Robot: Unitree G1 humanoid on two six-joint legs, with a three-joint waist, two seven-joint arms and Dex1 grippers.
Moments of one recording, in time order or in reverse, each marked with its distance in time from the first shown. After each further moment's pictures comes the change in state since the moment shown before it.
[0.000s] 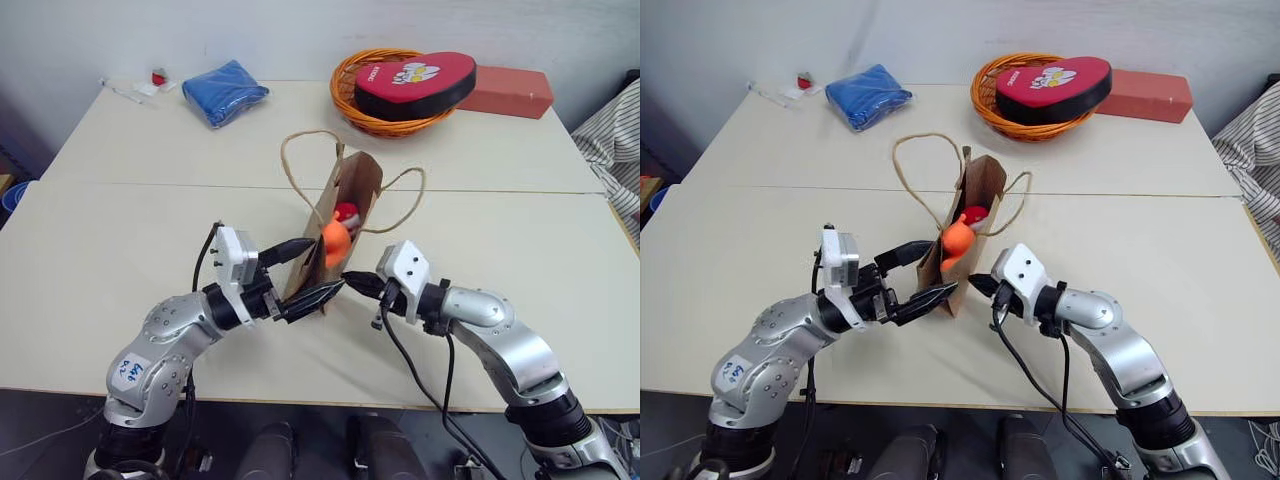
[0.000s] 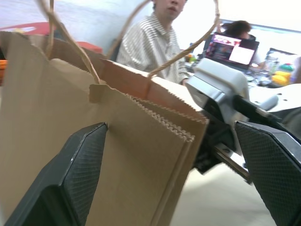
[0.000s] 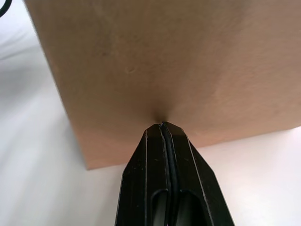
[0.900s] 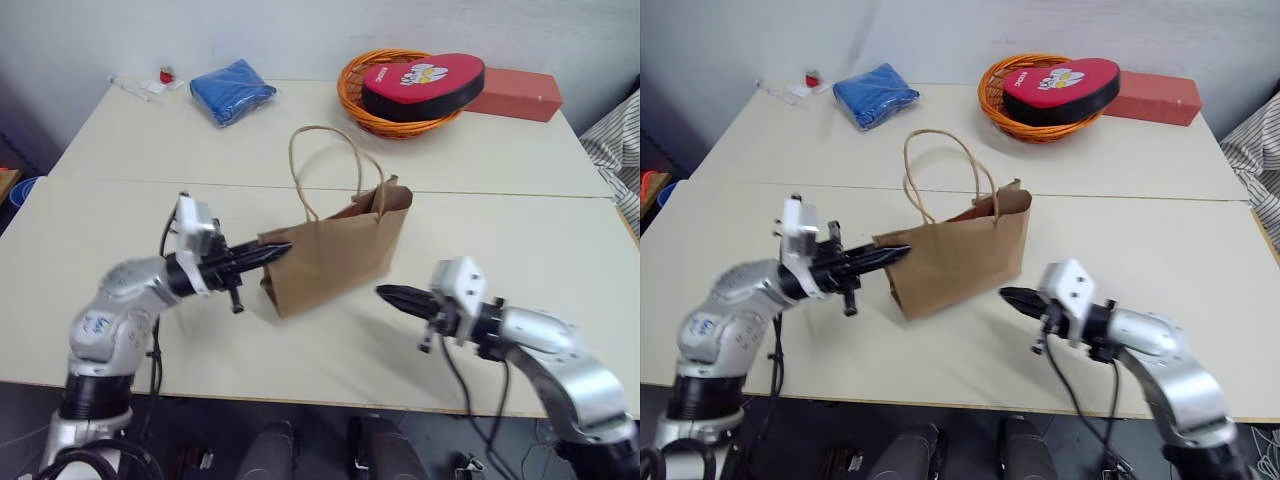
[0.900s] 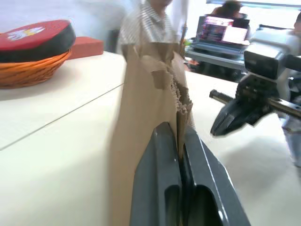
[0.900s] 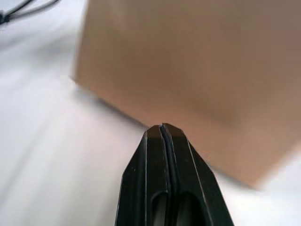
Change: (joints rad) left arm -0.261 0.244 0.097 0.408 -0.099 -0.048 -0.488; right arm 0.347 -0.153 -0.395 -0.165 0.187 -0.146 0.227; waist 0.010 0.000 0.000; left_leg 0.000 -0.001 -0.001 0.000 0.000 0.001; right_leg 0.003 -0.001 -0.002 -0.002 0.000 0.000
